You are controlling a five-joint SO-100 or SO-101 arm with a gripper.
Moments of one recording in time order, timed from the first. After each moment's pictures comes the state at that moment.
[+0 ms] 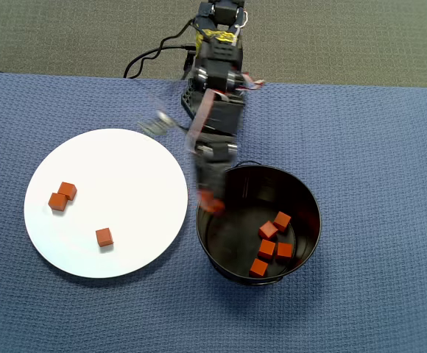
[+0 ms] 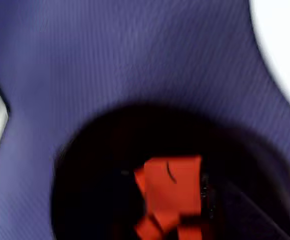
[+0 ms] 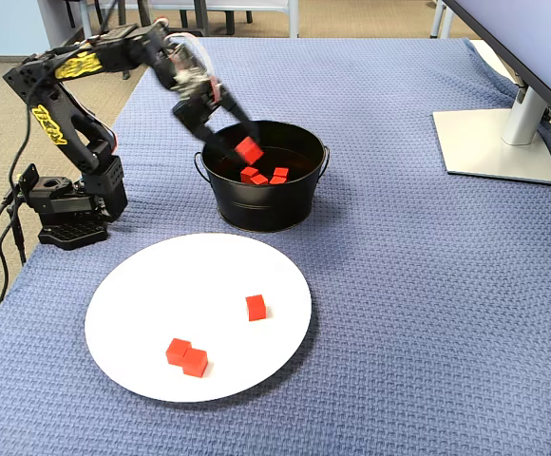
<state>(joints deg) -0.6 118.6 107.4 57.6 -31.8</state>
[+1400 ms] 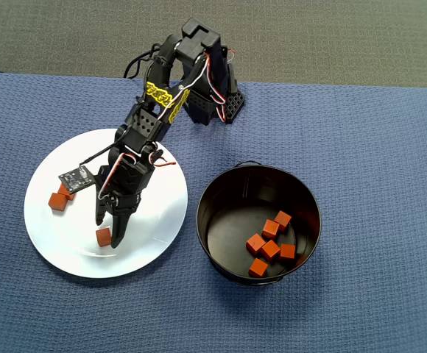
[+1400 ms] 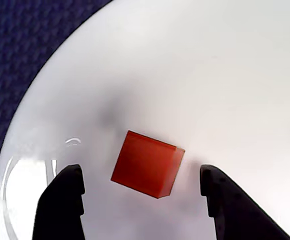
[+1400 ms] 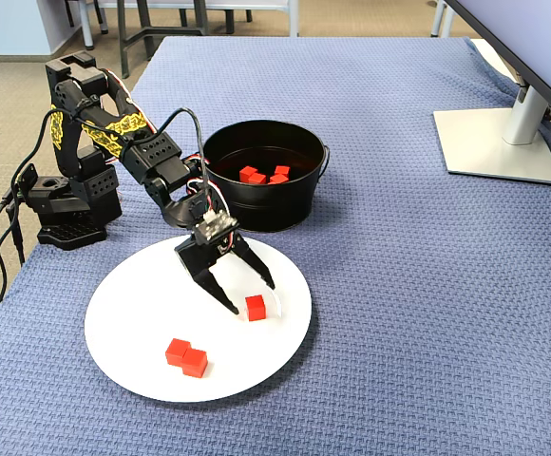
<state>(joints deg) 34.5 77.9 112.2 14.4 -69.3</state>
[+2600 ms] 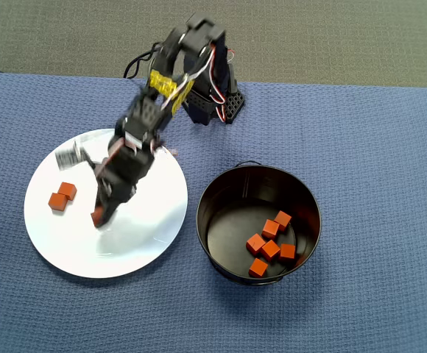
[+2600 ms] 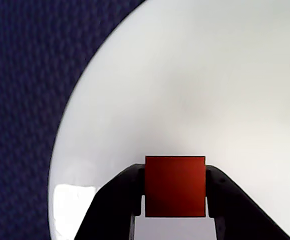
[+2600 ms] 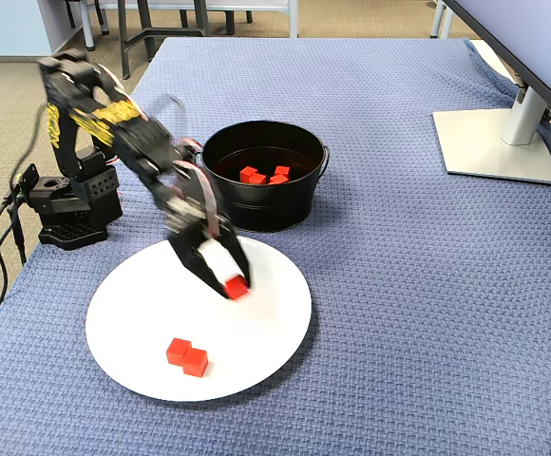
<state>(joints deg) 37.4 92.8 116.2 19.3 -53.0</state>
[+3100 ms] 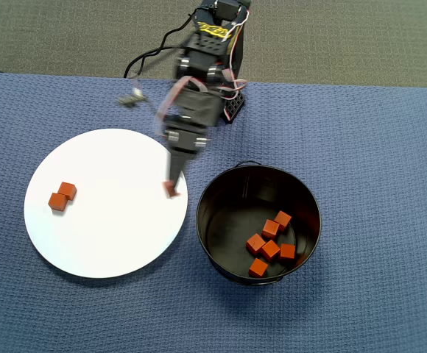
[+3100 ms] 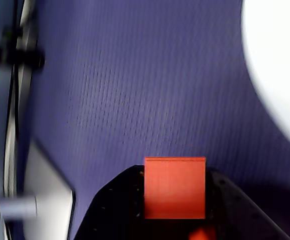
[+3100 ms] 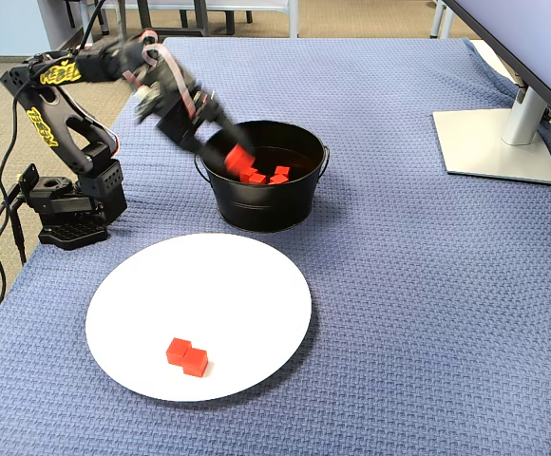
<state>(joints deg) 7.4 126.6 114.7 47.6 -22.1</state>
